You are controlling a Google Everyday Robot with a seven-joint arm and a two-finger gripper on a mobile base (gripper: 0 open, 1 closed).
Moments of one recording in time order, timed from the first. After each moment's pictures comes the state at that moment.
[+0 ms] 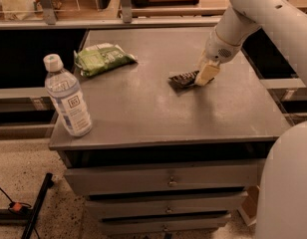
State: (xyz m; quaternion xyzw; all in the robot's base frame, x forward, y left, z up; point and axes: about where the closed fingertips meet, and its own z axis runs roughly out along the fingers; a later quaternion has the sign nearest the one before) arm 0.680 -0.163 0.825 -0.65 0.74 0.05 0.17
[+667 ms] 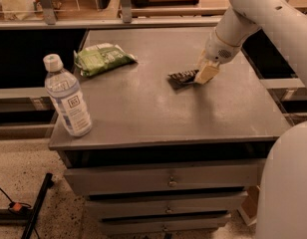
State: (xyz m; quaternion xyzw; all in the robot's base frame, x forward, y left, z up) arm 0.681 -0.163 0.822 -0.65 0.73 0.05 0.18
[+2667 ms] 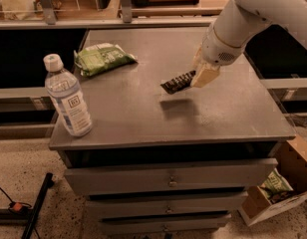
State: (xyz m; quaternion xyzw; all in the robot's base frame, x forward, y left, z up) arm 0.611 -0.131 0.875 -0.69 0.69 -0.01 0.21
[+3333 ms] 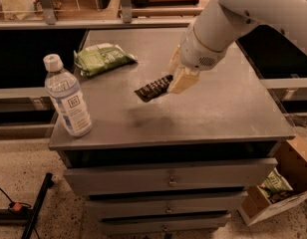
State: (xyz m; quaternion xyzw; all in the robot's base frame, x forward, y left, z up) arm 0.569 -0.063 0.893 -0.72 0.65 0.02 0.24
